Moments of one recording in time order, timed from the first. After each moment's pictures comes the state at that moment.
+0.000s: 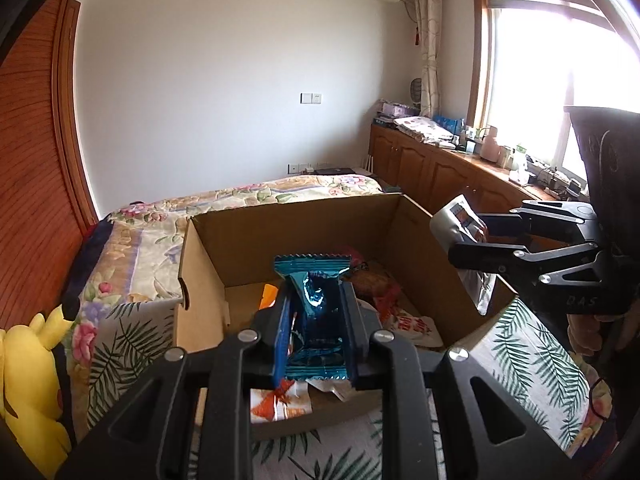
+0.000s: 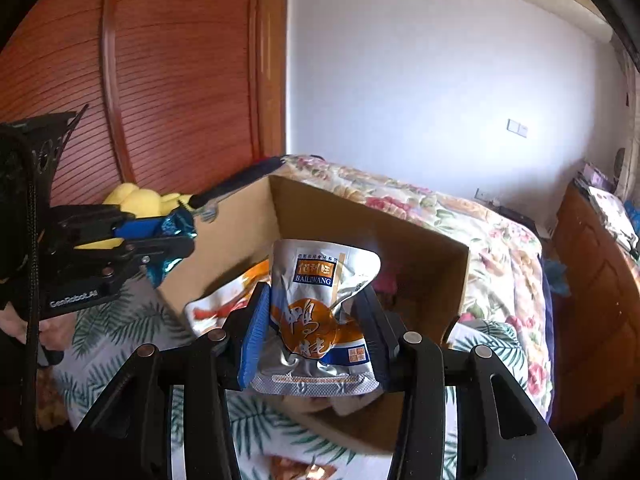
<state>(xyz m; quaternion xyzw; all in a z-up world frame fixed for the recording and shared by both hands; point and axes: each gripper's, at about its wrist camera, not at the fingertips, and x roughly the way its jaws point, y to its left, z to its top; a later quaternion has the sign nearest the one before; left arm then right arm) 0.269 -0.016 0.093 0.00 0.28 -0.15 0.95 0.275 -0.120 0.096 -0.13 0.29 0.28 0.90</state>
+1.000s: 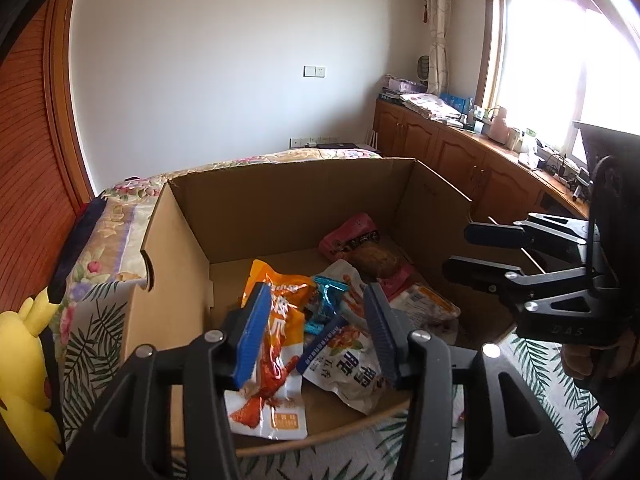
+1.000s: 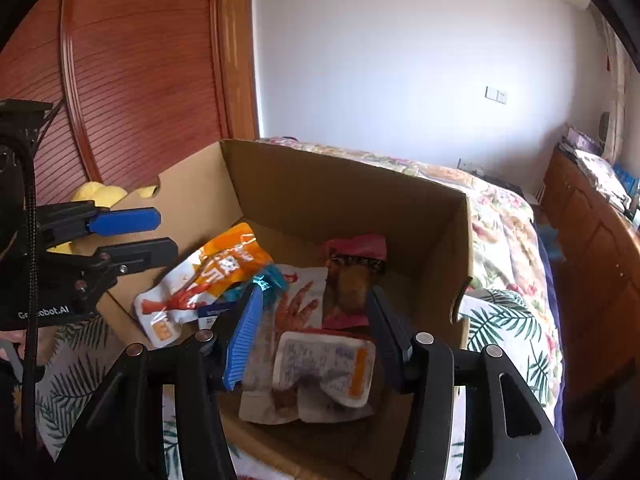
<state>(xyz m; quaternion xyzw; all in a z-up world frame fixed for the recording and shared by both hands) 0.290 -0.036 0.061 0.00 0.32 -0.14 0.94 0.301 -0.130 0.052 -0.11 0.32 0.24 0.91</state>
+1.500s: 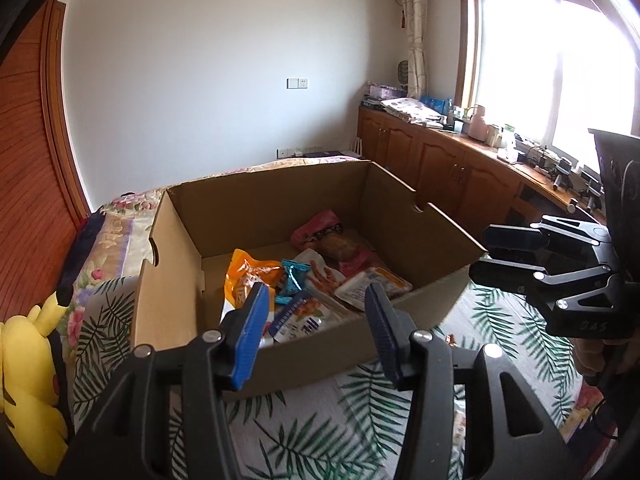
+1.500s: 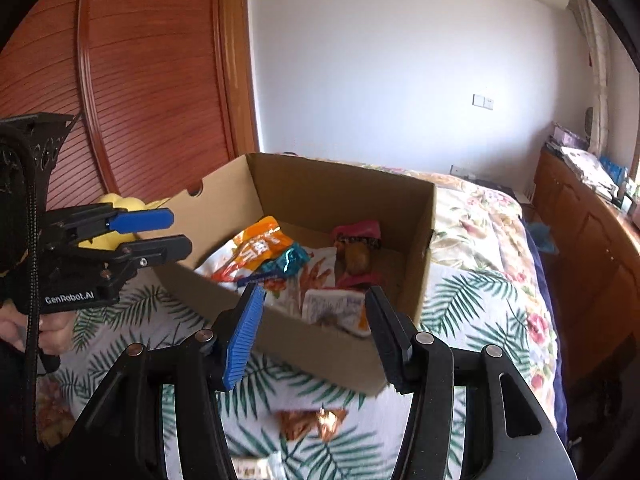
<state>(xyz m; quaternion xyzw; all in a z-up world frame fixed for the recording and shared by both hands) 0.223 -0.050 0.085 0.02 0.30 -0.17 0.94 0.217 -0.156 0.076 -0.09 0.30 0.23 0.92</state>
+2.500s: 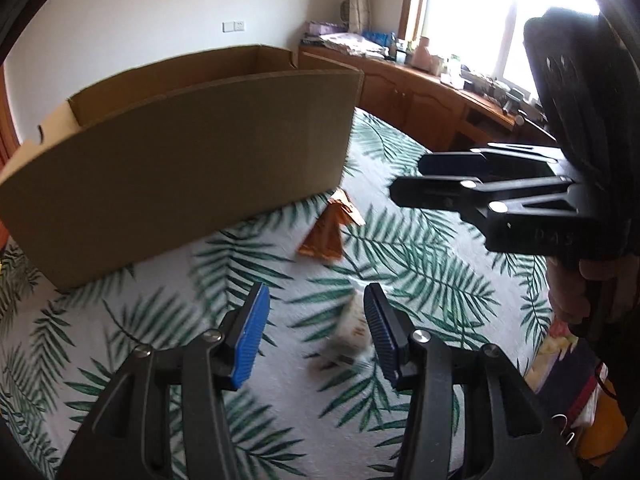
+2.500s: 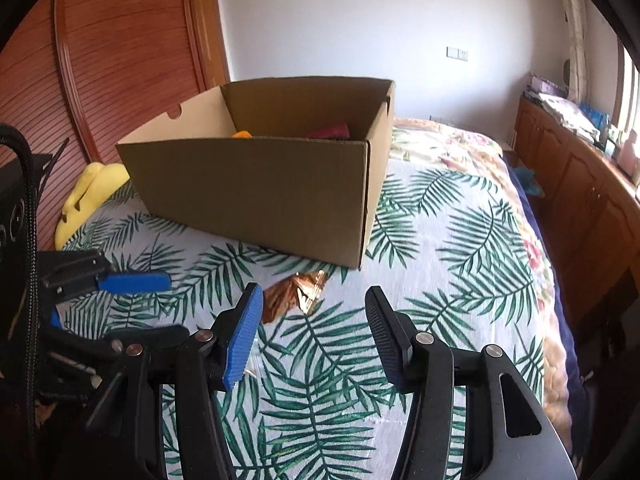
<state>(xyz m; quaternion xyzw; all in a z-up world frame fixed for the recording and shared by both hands) 0.157 -0.130 -0.008 0.05 0.40 -0.26 0.88 0.169 -0.203 0.001 -0.06 0.36 0.19 0.91</state>
